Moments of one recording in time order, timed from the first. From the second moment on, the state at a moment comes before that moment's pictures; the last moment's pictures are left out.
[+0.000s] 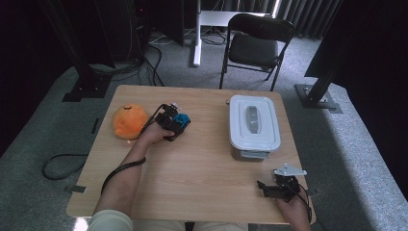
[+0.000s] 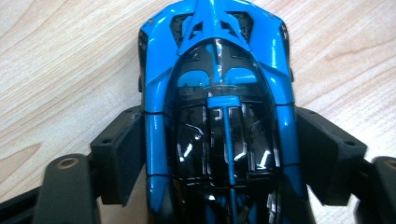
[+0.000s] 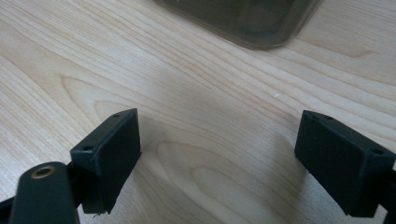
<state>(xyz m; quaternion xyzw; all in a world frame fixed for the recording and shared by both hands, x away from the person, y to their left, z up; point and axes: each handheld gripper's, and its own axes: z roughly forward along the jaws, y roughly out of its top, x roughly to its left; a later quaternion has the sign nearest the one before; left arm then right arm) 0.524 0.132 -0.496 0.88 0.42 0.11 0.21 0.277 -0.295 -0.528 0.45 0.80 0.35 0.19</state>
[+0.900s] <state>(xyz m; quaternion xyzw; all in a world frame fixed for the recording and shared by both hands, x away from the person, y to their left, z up) 0.477 0.150 -0.463 0.89 0.39 0.12 0.22 0.277 -0.295 -0.528 0.45 0.80 0.35 0.19</state>
